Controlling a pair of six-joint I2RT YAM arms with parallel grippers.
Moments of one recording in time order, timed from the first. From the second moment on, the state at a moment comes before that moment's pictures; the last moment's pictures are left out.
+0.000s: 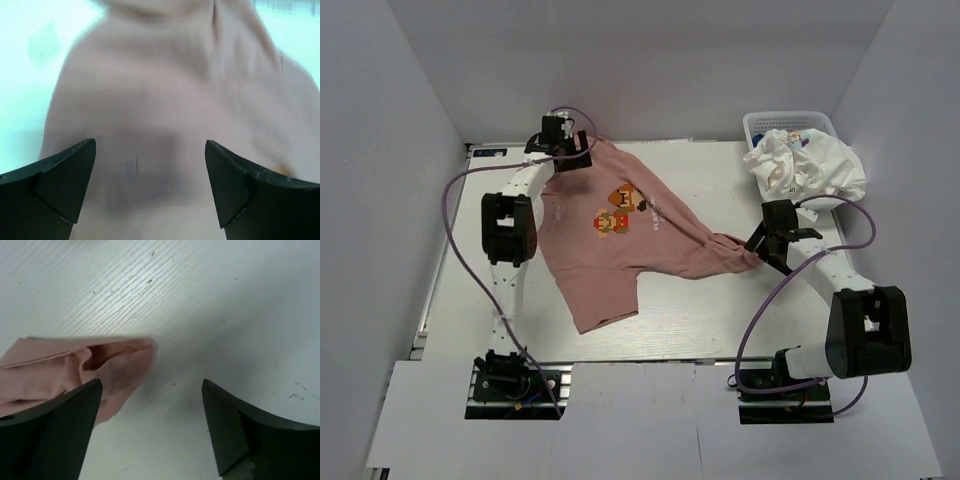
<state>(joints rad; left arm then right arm) -0.14 2.47 2.18 -0.42 0.02 -0.24 0.16 1.38 0.80 -0.48 0.35 0.68</state>
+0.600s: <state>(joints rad) -0.37 1.17 0.66 -0.43 0.27 -0.60 0.21 1.32 0.73 -0.46 0.18 0.49</state>
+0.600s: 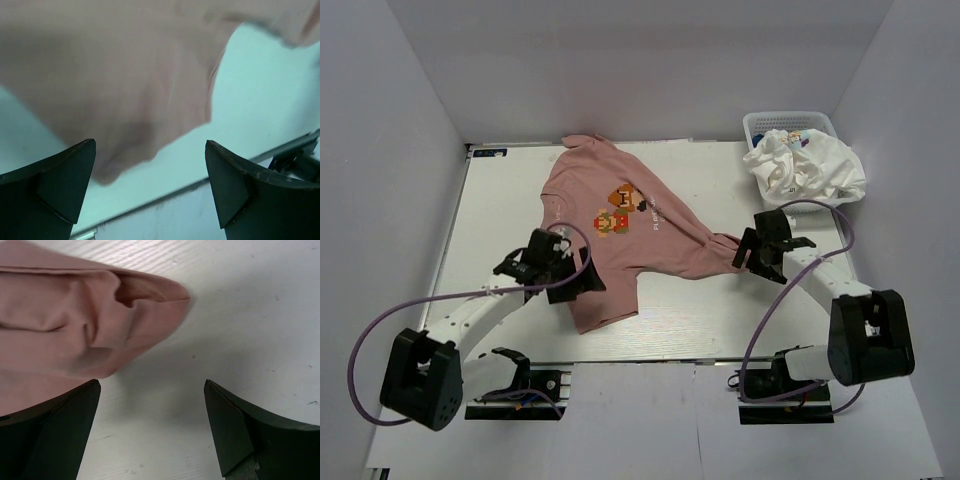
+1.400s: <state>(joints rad) -0.57 1.37 0.65 -0.62 0.12 -0.77 0.20 1.60 0.85 -0.38 0.33 0.58</state>
